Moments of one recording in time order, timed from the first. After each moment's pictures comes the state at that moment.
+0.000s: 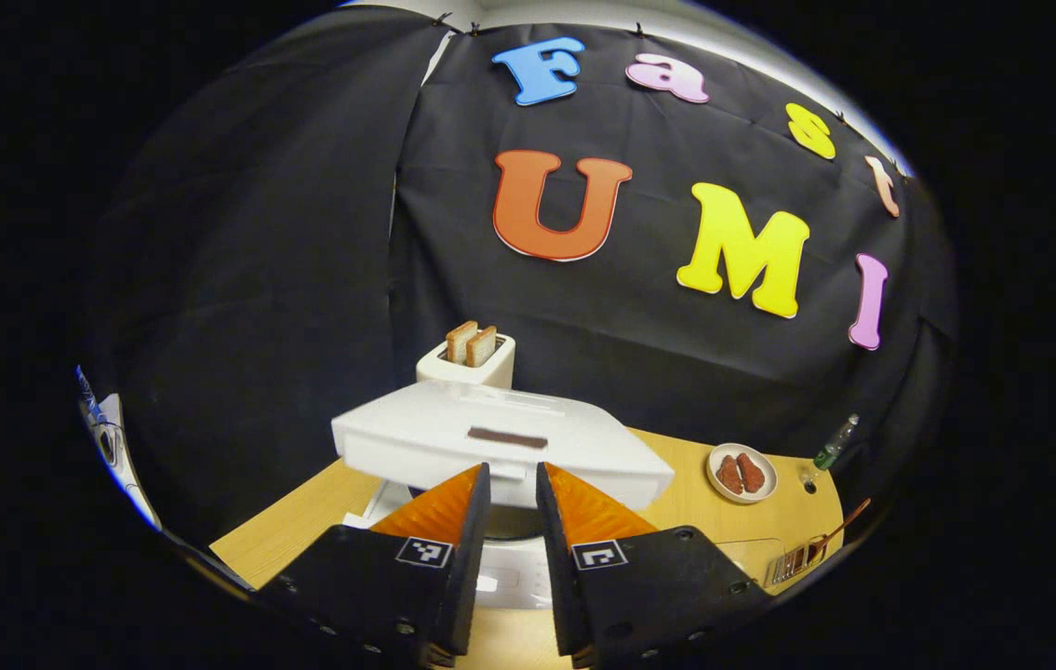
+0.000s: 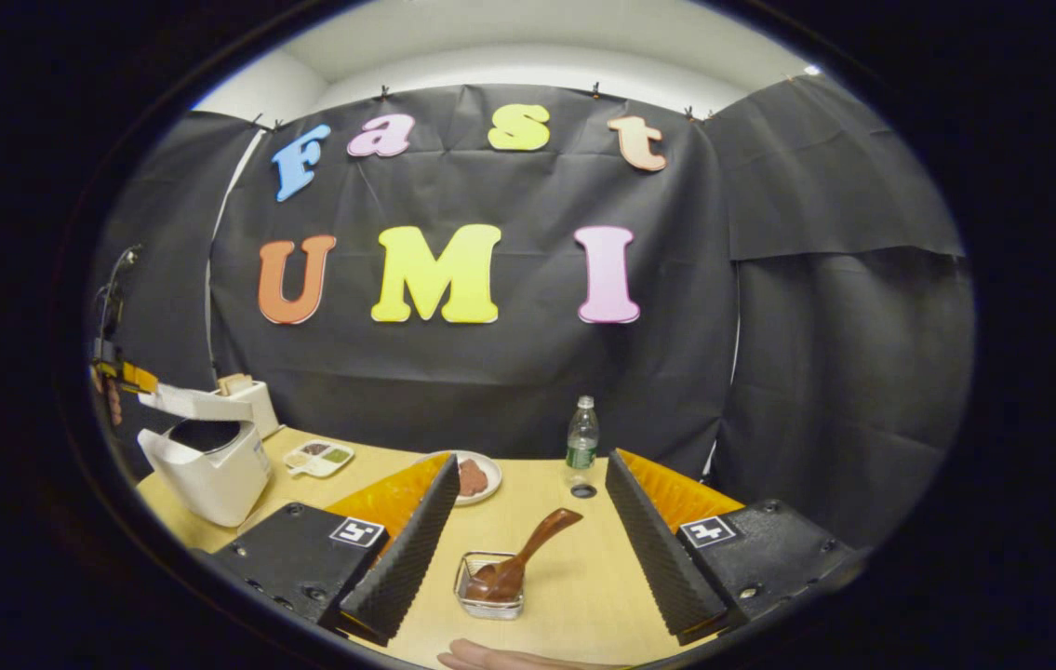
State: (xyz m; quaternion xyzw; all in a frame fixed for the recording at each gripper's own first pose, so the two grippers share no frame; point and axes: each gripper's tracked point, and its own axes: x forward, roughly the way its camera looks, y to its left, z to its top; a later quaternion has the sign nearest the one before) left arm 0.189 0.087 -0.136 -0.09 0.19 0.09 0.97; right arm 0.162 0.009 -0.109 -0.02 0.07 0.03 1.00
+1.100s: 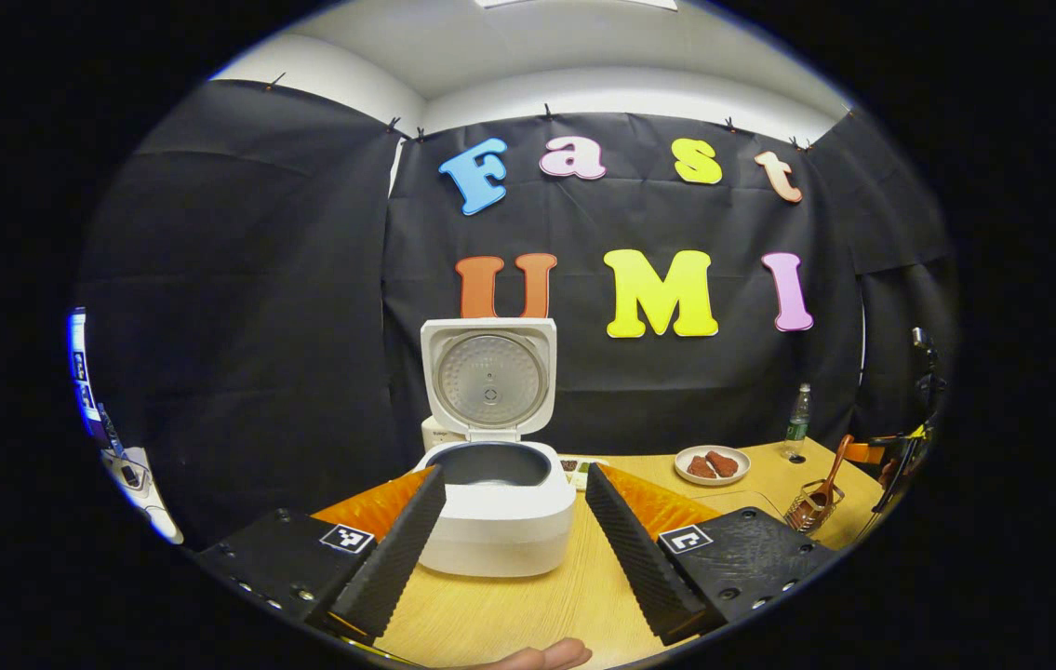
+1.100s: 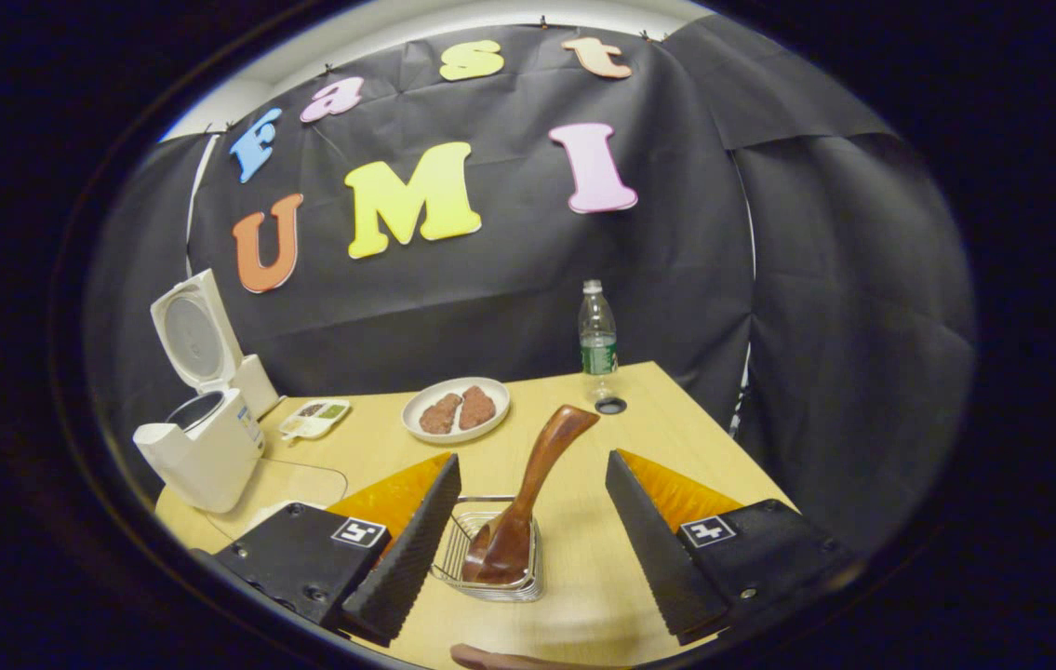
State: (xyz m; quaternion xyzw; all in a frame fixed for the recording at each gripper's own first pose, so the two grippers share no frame) left arm 0.045 0.019 -0.126 0.02 0.04 0.06 1.00; right arm 0.221 -0.001 -0.259 0.06 0.19 0.06 0.98
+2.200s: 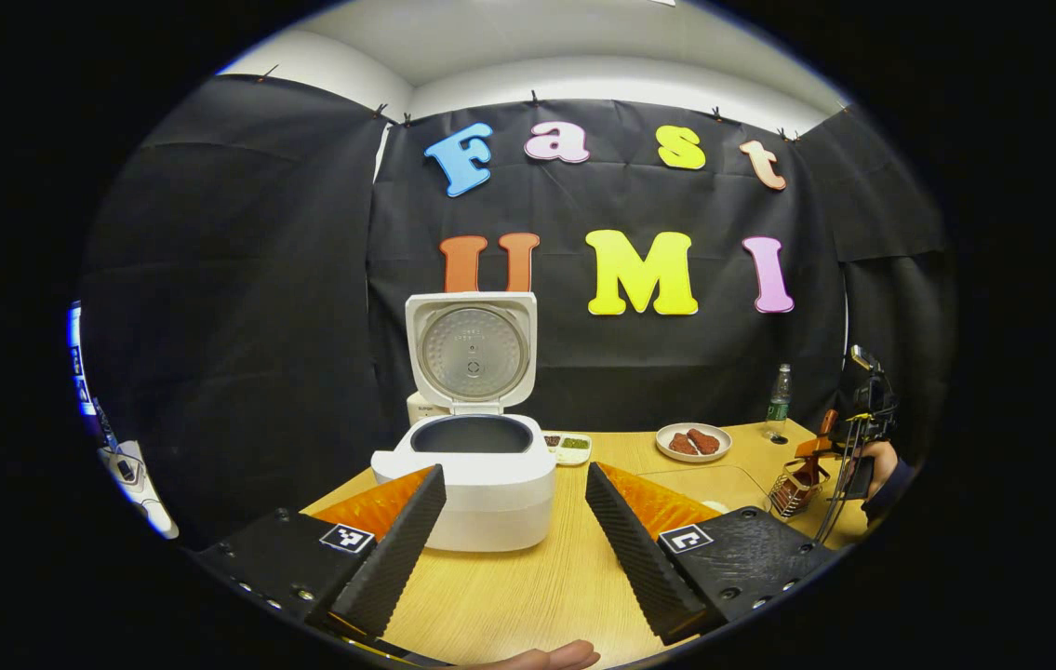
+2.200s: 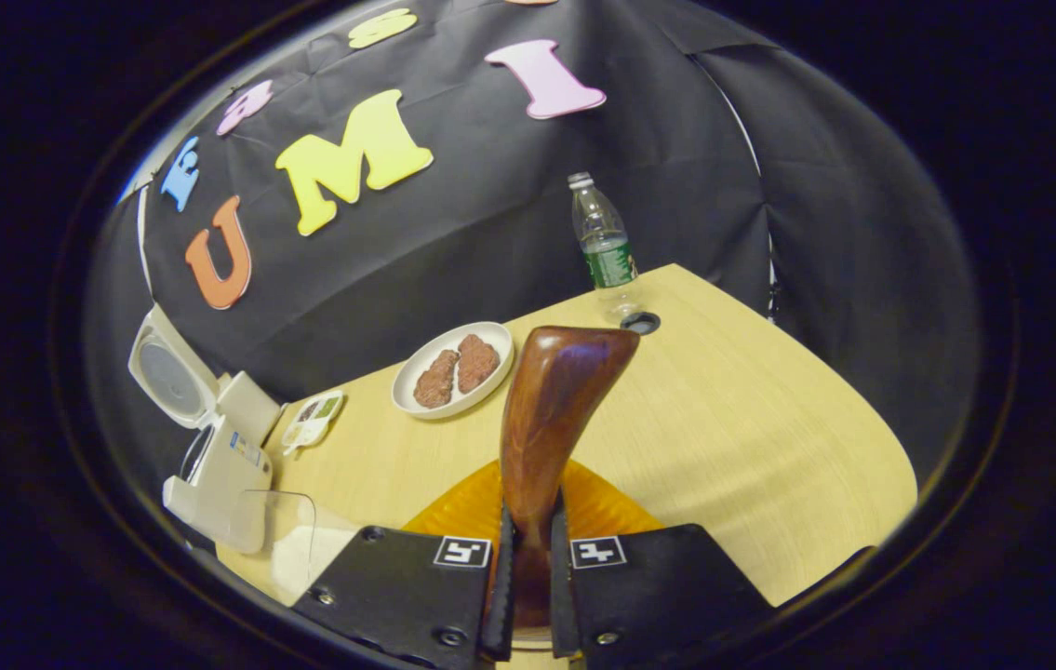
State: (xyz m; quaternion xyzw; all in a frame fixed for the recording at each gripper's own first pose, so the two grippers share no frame) left arm 0.021 0.011 -0.140 0.01 0.06 0.03 1.00; right arm 0.279 0.019 -0.308 0.16 0.27 0.05 0.95
